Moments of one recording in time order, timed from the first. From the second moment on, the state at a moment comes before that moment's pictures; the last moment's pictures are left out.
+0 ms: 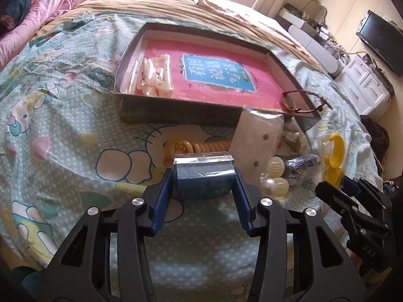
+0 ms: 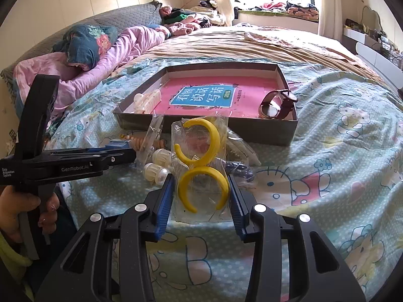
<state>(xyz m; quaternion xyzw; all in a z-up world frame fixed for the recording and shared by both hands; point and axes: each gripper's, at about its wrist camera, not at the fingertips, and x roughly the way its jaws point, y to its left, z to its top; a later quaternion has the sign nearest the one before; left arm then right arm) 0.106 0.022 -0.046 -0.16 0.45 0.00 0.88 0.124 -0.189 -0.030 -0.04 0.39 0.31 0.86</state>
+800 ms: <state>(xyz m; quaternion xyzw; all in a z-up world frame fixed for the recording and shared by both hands) 0.079 0.049 0.005 -0.18 0.38 0.02 0.91 0.126 -0.189 0.003 -0.03 0.36 0.32 0.88</state>
